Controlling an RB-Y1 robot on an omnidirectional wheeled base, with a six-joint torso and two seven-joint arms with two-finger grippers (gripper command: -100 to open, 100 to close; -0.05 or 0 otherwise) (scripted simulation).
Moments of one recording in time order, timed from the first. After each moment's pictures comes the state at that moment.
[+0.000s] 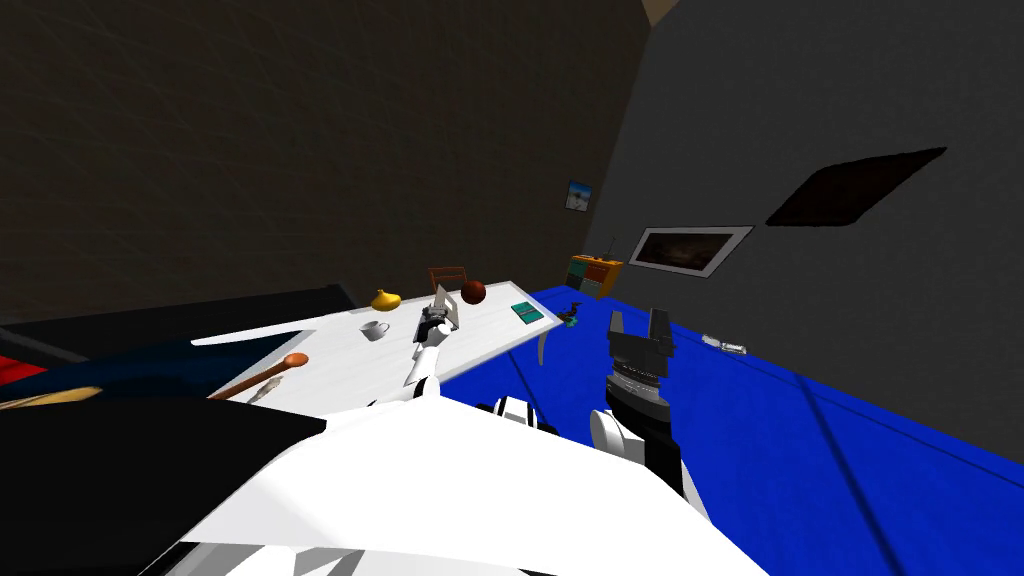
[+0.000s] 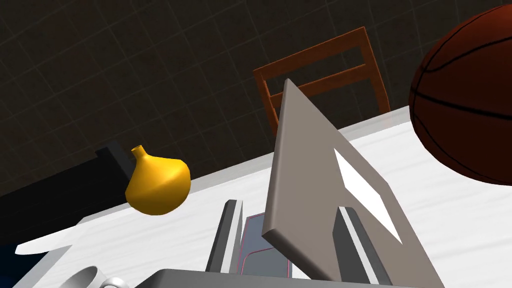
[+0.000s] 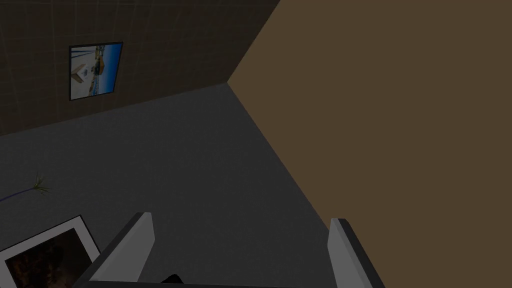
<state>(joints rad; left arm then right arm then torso) -0.36 0.12 0.75 -1.06 0.52 -0.22 0.47 0.45 0.04 0.07 -2.22 0.04 -0.60 -0.08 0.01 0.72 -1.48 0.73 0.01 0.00</state>
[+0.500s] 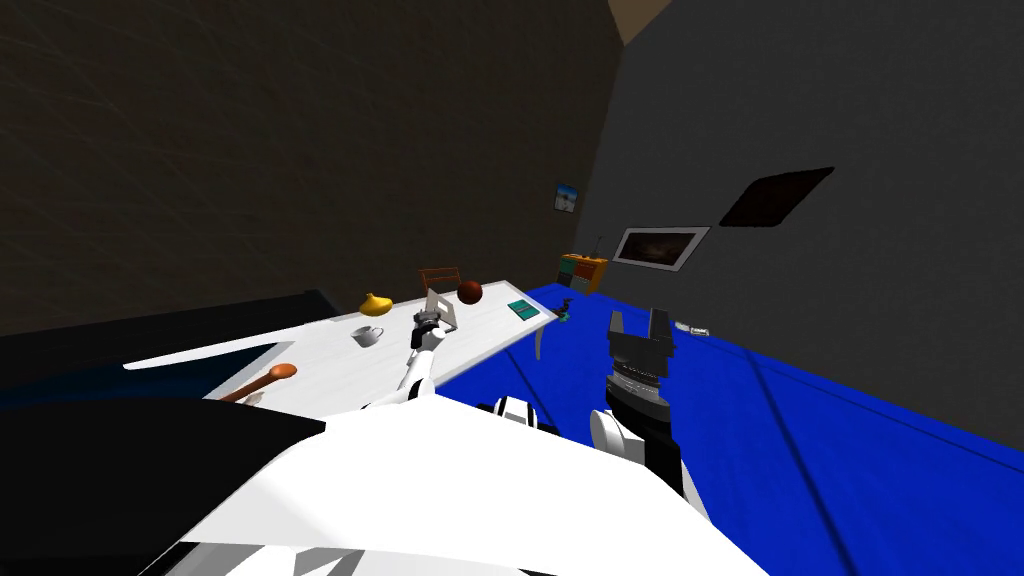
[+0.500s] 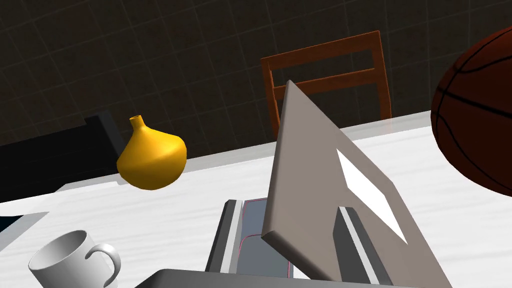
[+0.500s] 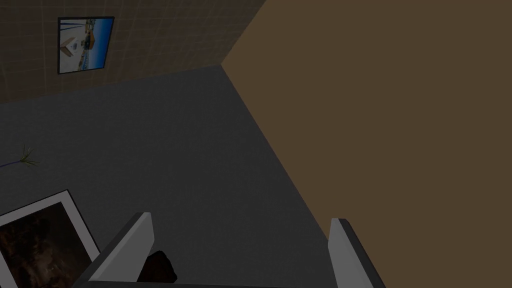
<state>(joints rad) -0.33 0.15 0.77 -1.01 0.60 -0.30 0.57 0.45 0.04 0.07 -2.22 0.04 -0.60 -0.08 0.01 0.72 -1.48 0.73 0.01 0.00</state>
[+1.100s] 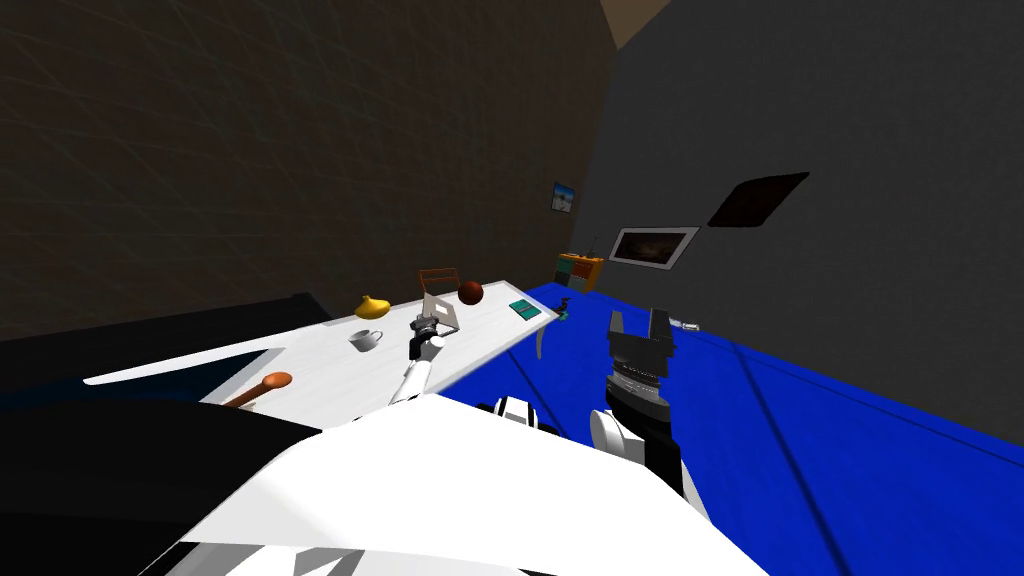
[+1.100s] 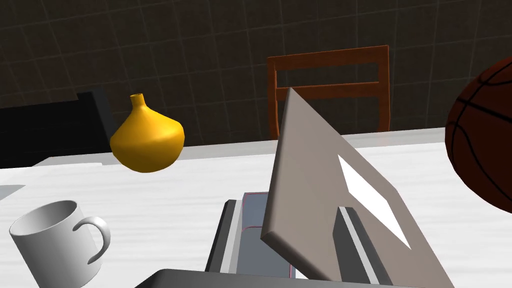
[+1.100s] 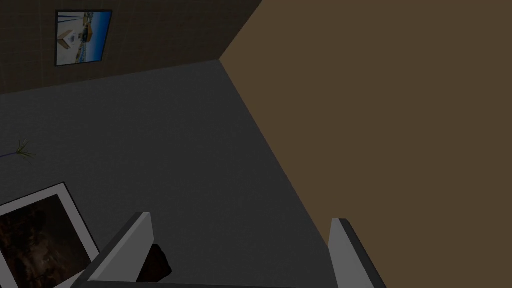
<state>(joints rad) -0.23 0.14 0.65 -1.04 0.76 -0.42 0.66 0.45 0.04 0.07 -2.22 0.04 -0.60 -0.08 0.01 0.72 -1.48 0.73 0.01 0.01</state>
